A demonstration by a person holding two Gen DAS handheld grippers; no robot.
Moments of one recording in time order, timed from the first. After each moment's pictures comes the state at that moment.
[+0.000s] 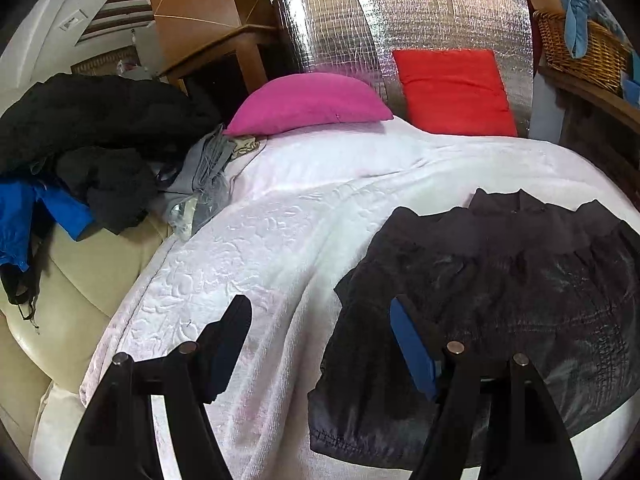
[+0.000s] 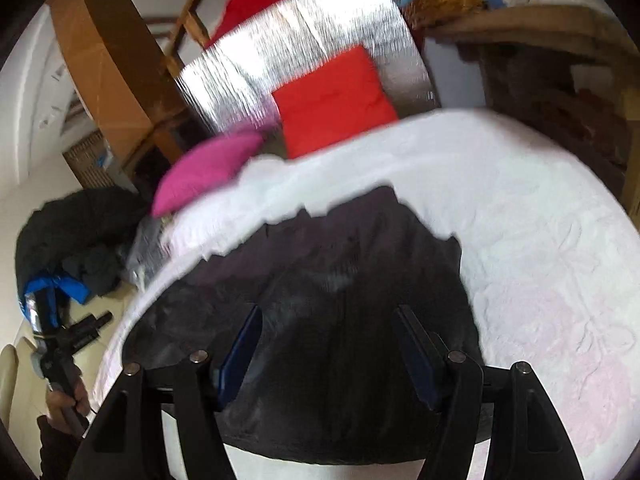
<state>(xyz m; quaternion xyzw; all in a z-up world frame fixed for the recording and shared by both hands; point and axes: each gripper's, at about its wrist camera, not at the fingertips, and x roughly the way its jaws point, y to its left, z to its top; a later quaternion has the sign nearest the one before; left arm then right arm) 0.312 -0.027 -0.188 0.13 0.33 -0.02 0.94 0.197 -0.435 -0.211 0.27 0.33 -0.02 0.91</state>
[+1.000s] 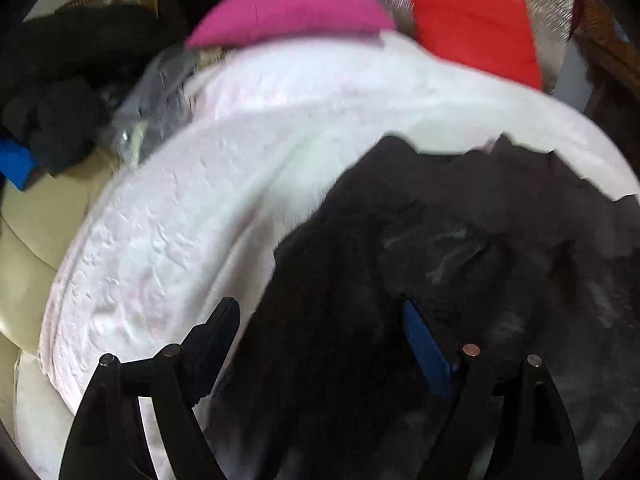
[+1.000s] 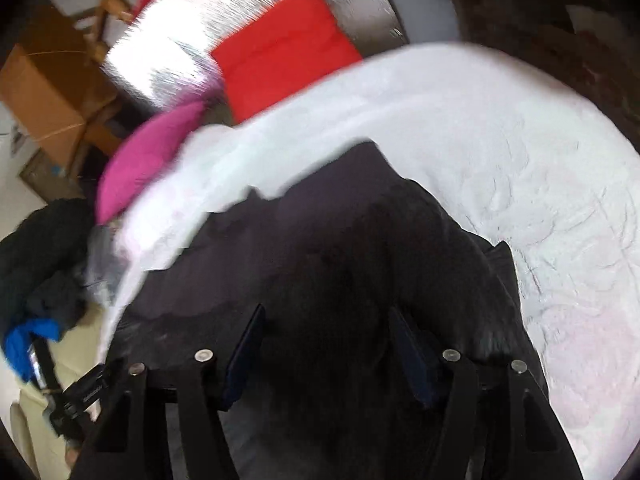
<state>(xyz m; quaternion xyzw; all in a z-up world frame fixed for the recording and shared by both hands) 0.407 -0.070 -0.266 0.08 0.47 0.00 0.88 0.319 -0.462 -0.267 0.32 0.42 -0.07 0.85</state>
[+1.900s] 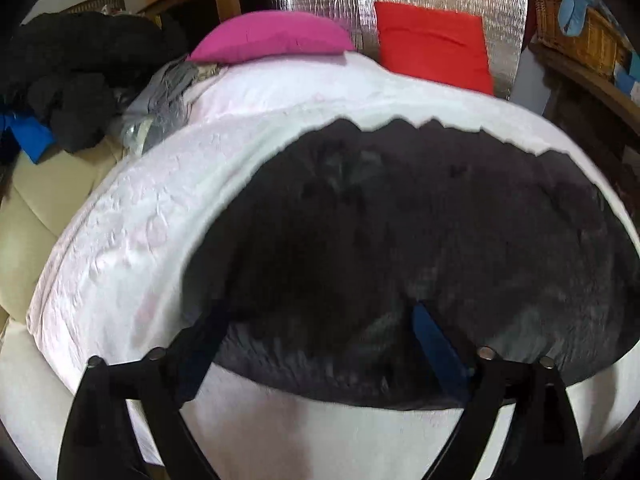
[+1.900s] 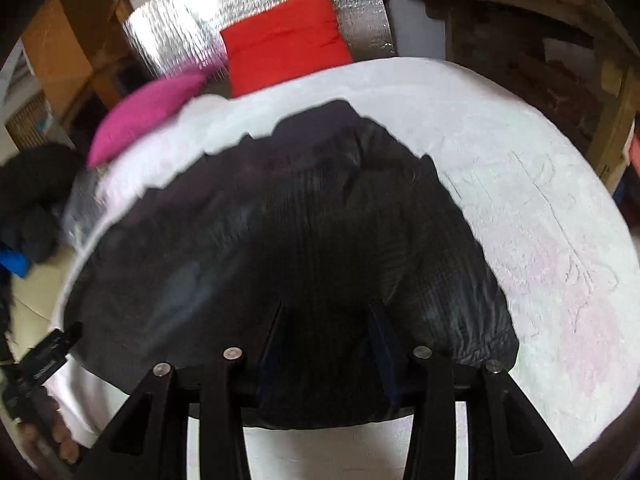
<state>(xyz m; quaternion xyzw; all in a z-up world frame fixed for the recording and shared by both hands) 0.280 -0.073 -0.261 0.07 0.43 -0.05 0.90 0.202 -0.397 -0.253 0.21 0.43 -0.11 0.87</state>
